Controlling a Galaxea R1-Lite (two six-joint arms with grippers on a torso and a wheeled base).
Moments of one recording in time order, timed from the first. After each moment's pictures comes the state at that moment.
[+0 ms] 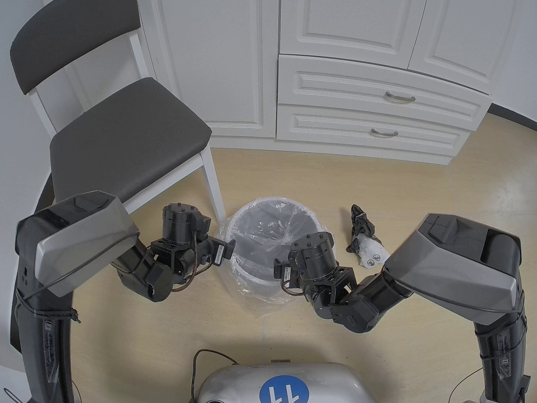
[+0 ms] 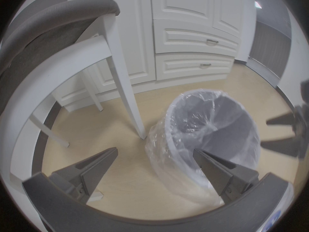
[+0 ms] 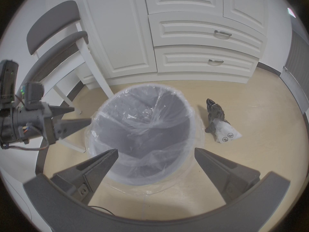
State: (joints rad) left arm -0.38 2.35 -1.06 -0.89 0.15 0.14; right arm 0.73 2.39 -1.18 -0.74 -0.52 0.39
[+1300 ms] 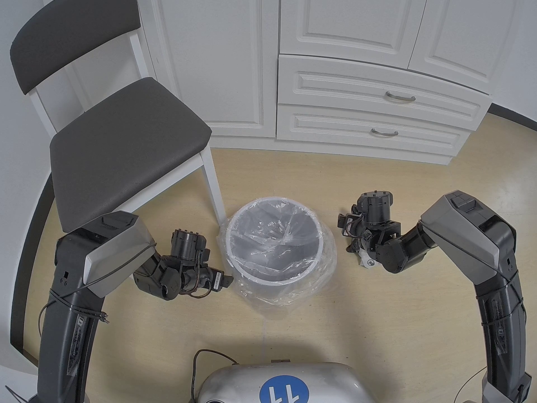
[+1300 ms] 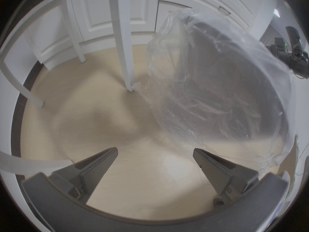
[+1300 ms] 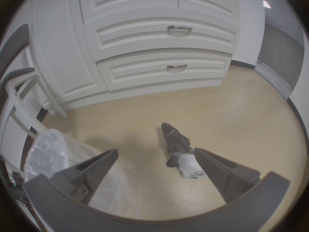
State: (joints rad) left arm -0.30 2.61 -1.29 -0.60 -0.04 0.04; right arm 0.34 2.53 -1.45 -0.71 -0.42 0.32
